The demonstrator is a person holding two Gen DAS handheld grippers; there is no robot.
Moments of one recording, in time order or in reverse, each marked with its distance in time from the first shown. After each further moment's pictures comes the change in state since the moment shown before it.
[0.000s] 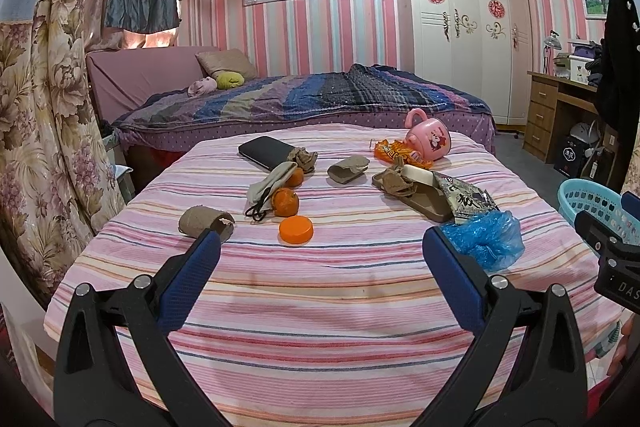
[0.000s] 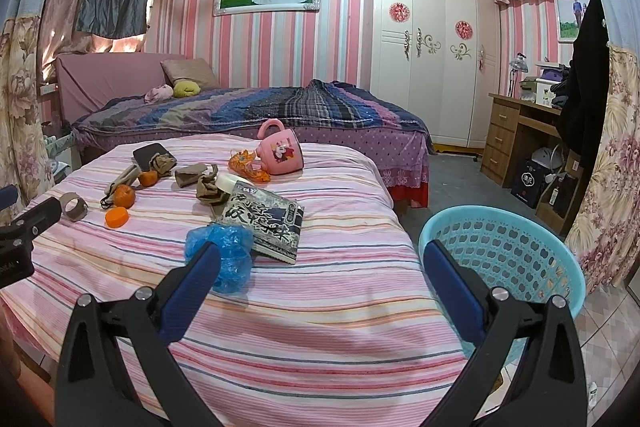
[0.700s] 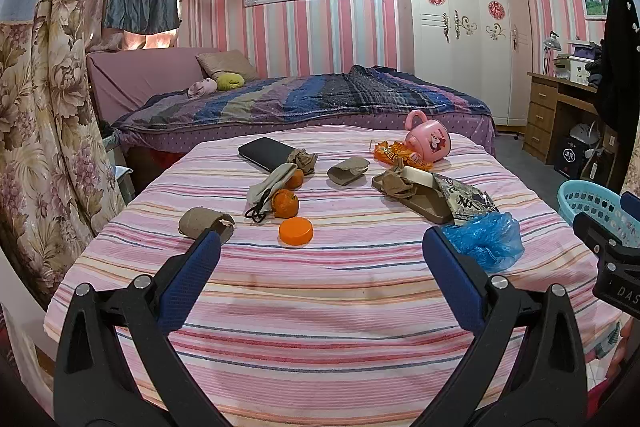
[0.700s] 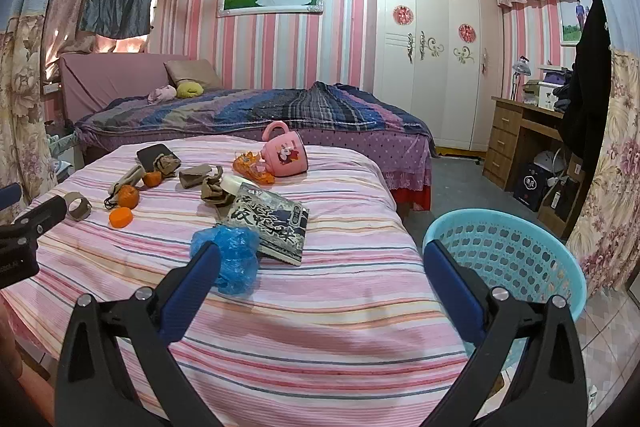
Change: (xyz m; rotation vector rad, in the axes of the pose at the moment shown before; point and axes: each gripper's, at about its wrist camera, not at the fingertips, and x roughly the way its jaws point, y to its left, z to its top) left arm -0.001 -0.001 0.000 0.002 -0.009 0.000; right arm -0.001 0.004 0.001 -0.009 -0.005 0.006
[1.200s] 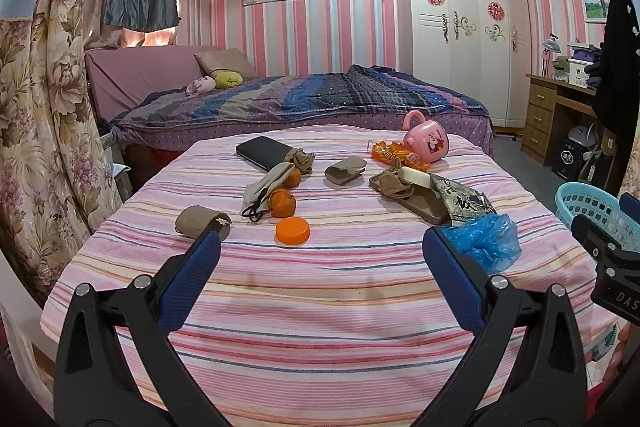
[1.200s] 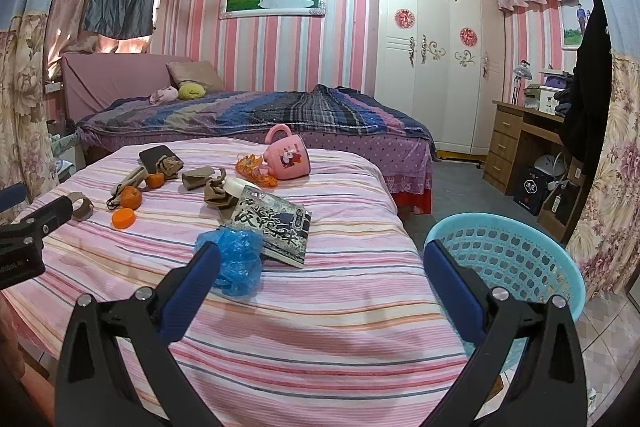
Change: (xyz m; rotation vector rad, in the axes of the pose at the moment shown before) left arm 0.000 -0.004 0.001 -0.006 0.001 -0.006; right arm -0.006 0.001 0.002 -0.010 -0.012 0.004
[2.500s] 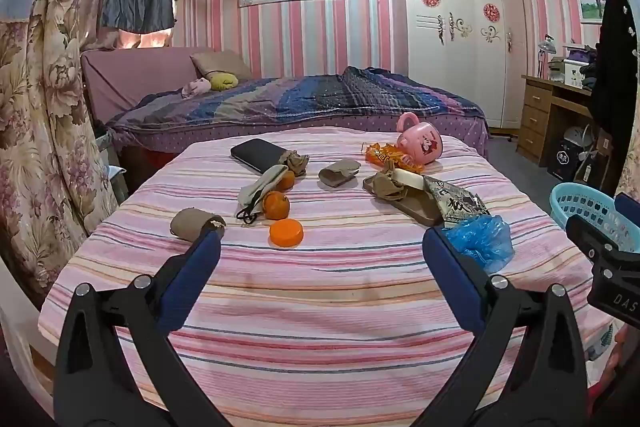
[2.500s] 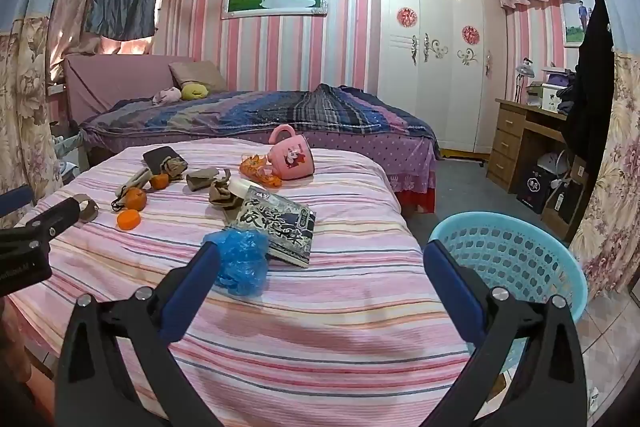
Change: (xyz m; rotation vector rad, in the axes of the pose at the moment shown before) left arm -0.002 0.001 0.001 -0.004 0.001 -0.023; right arm -0.003 0.003 0.002 0.006 -0.002 0.012
